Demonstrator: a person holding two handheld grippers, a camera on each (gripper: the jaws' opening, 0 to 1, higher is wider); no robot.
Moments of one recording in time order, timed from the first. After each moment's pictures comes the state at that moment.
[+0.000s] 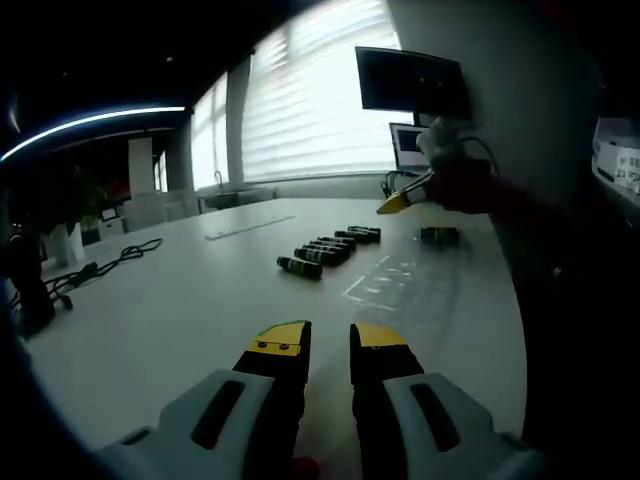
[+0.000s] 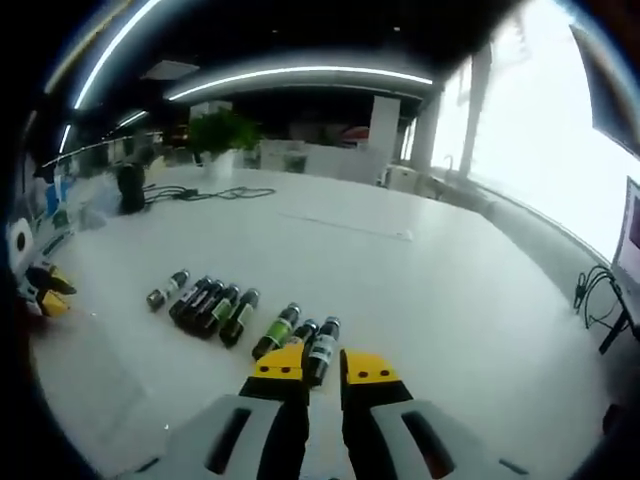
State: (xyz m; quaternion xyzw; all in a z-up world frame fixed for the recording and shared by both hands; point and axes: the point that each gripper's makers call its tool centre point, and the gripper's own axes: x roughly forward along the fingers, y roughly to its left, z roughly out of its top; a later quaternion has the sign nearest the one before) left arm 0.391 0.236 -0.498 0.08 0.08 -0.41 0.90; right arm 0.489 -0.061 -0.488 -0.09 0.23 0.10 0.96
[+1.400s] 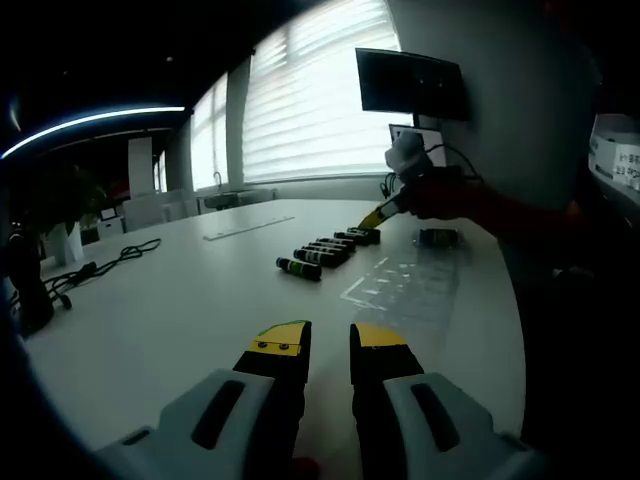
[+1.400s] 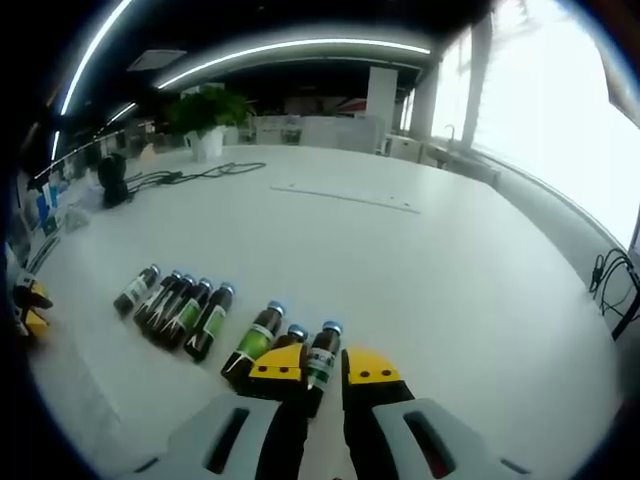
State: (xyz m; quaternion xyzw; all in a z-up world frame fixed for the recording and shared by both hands) left arm 0.391 0.235 -0.497 0.08 0.07 -0.41 0.90; right arm 0.525 -0.061 -0.520 -0.08 0.29 0.10 0.95
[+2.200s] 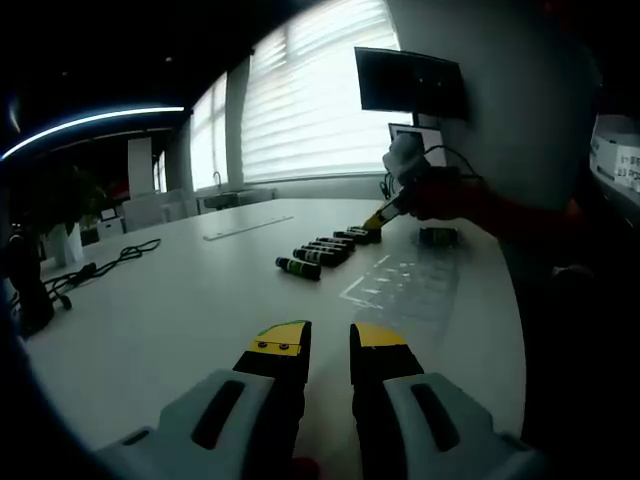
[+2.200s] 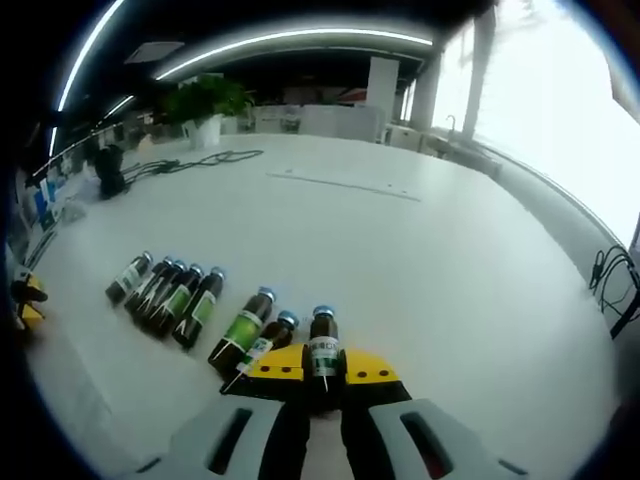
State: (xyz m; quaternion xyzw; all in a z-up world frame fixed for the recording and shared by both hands) left arm 0.391 0.234 -0.497 0.08 0.08 -0.41 0.90; right arm 0.524 -0.069 -0.530 -0.09 0.31 0.10 0.94
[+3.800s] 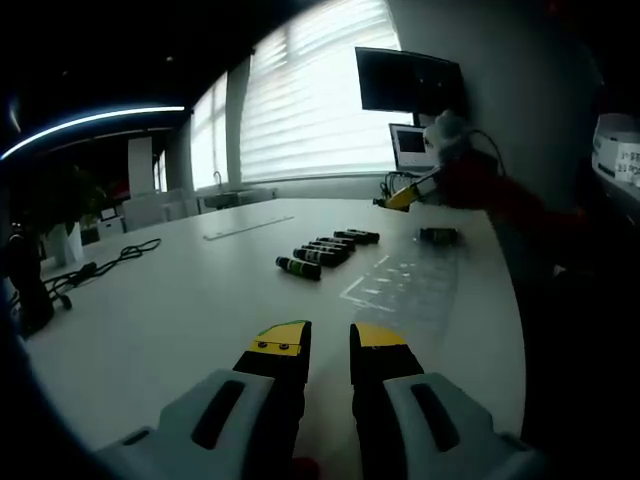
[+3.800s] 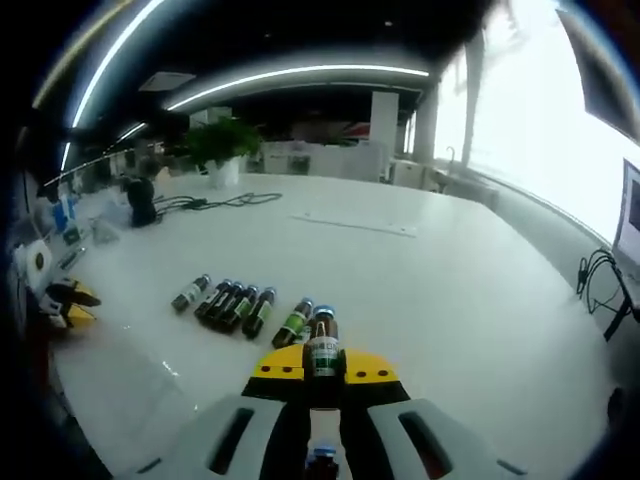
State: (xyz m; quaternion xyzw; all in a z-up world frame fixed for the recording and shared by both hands) left arm 0.391 0.235 -0.497 0.08 0.08 -0.41 0.90; right arm 0.454 -0.062 -0.472 -0.06 0.24 0.12 0.96
